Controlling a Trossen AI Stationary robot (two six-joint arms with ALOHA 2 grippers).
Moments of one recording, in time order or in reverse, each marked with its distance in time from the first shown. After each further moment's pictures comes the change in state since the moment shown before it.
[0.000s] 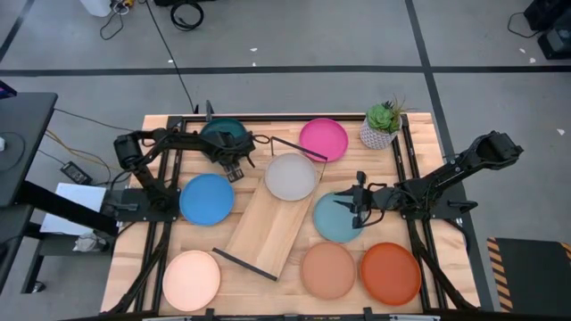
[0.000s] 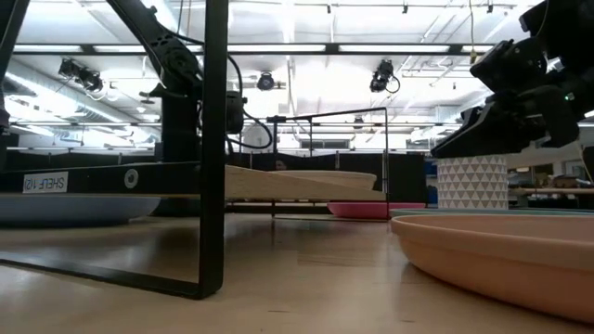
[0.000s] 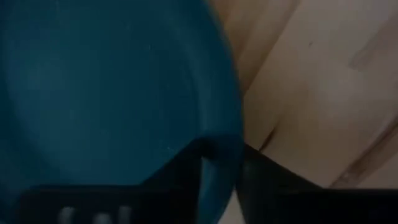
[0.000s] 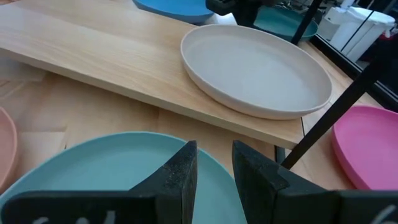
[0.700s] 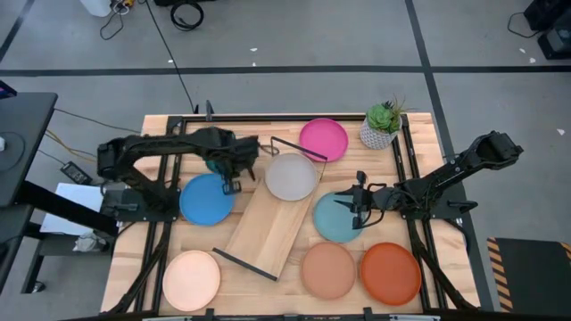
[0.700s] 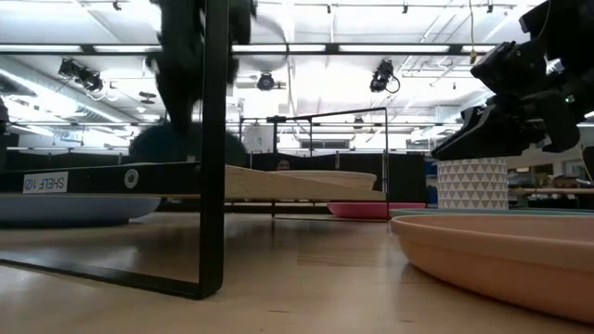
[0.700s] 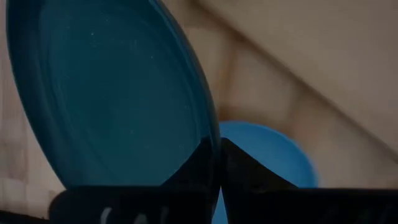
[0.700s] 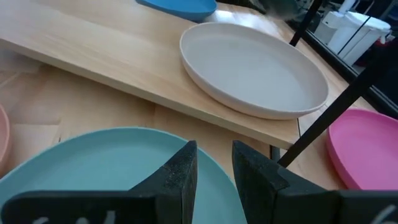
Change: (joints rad) left arm -0.285 -0.193 0.382 -0.576 0.251 -0.037; right arm 0.000 0.000 -0.001 -0.007 0.010 -0.037
